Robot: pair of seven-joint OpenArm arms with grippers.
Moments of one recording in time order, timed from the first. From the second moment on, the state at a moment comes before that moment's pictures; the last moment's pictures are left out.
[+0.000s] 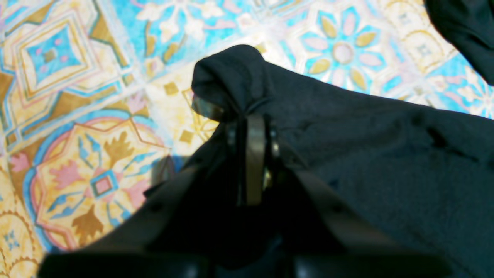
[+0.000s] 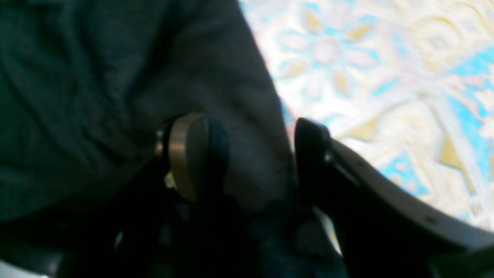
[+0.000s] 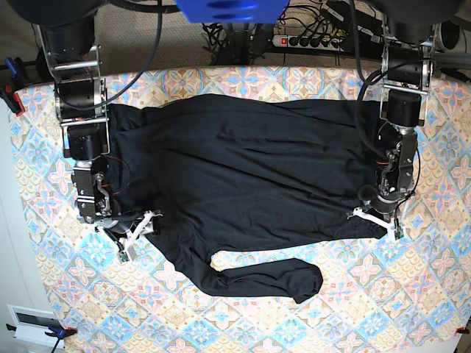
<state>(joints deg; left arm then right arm) -22.3 -24.2 11.3 51.4 -36.5 7.3 20.0 35.4 16.8 -10.7 36.3 17.4 27.7 -27.0</state>
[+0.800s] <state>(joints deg) -22.3 -24.2 11.3 51.4 -36.5 7.3 20.0 31.4 16.1 -10.2 34.4 10.7 27.8 -15.7</state>
